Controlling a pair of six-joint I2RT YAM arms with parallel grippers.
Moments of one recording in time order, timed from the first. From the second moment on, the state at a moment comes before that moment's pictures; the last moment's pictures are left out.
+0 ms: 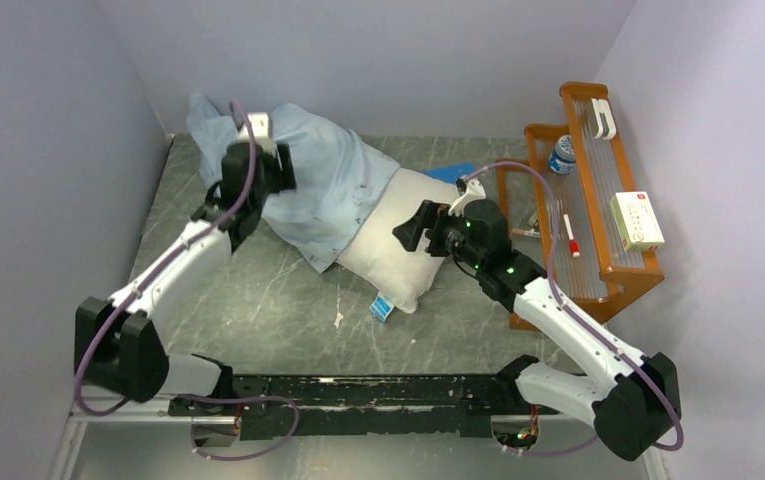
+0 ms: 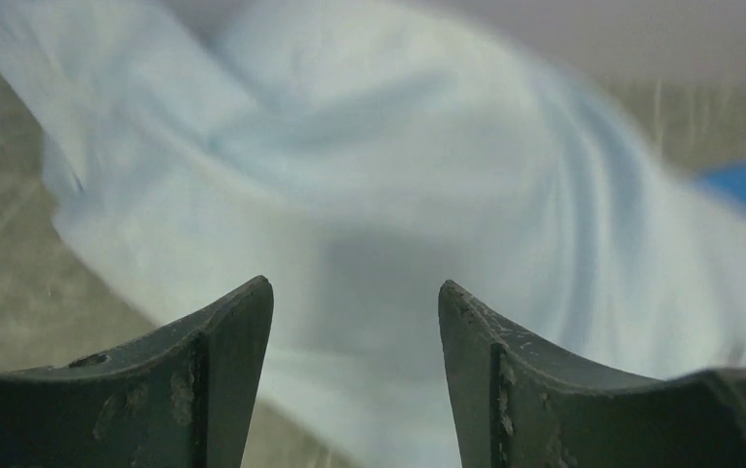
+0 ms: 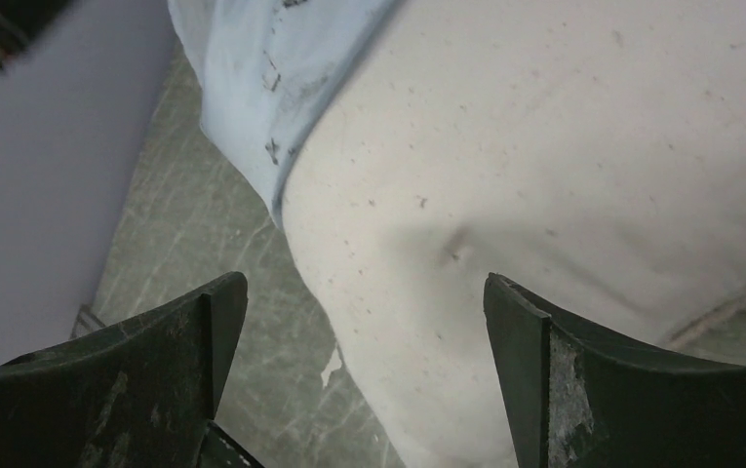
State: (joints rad) left arm -0.34 1.40 1.17 -0.02 -0.29 -0.21; right arm 0.55 1.06 0.78 -0.08 -0.08 0.59
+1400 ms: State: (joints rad) left arm -0.83 1.40 0.58 0.10 -0.40 0.00; right arm 0.54 0.98 0.67 -0.08 -0.10 0.58
